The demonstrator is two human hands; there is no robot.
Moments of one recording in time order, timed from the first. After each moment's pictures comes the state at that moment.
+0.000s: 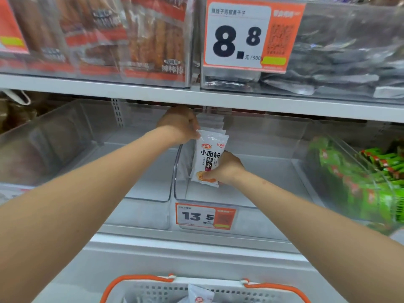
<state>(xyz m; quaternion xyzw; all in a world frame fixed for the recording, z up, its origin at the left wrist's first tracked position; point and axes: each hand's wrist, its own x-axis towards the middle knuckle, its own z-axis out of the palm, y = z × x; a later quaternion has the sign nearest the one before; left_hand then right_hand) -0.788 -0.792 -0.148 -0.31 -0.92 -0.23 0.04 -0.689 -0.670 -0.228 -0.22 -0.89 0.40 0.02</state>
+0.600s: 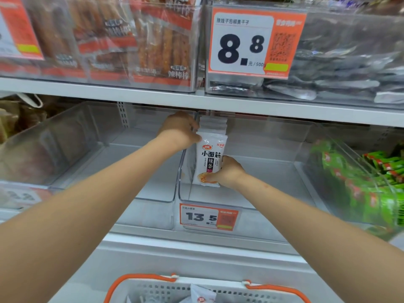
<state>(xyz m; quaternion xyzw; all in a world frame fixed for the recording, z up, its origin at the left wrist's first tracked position) -0.780 -0.802 -0.152 -0.28 -0.91 -0.29 0.05 -0.693 -0.669 -0.238 -0.21 -0.88 0.43 0.01</state>
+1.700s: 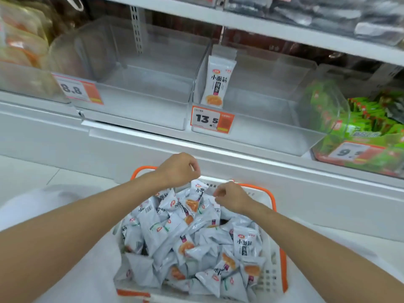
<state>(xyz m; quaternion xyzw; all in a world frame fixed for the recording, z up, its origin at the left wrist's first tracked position) -0.559 -0.919 -0.287 -0.29 -0.88 -0.29 -0.23 -0.463 -0.744 -0.359 -0.18 -0.91 0.32 -0.17</state>
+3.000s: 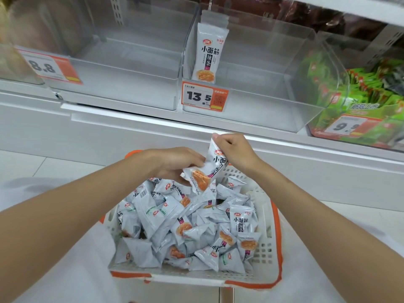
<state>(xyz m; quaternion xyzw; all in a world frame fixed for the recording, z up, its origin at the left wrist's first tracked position) -0.548 -0.911 -0.280 -0.15 -0.68 -0.42 -0.58 -0.475 -0.748 -0.283 -0.15 -0.86 0.48 0.03</state>
